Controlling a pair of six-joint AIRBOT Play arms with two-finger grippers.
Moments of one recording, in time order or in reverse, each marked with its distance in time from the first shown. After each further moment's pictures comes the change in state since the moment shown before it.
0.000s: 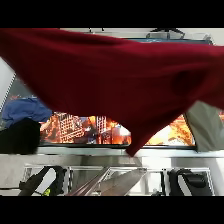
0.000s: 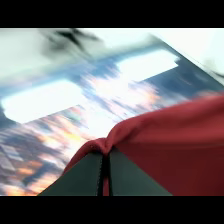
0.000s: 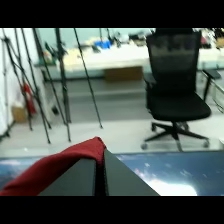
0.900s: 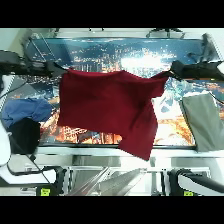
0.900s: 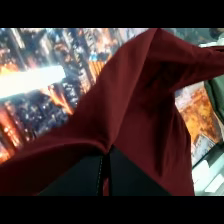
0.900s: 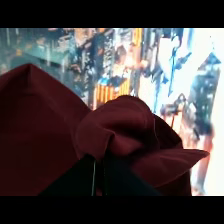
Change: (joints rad) left arm -0.295 -0.550 -0.403 0.133 -0.159 0.067; right arm -0.007 -0.826 -0.094 0.450 0.183 -0.072
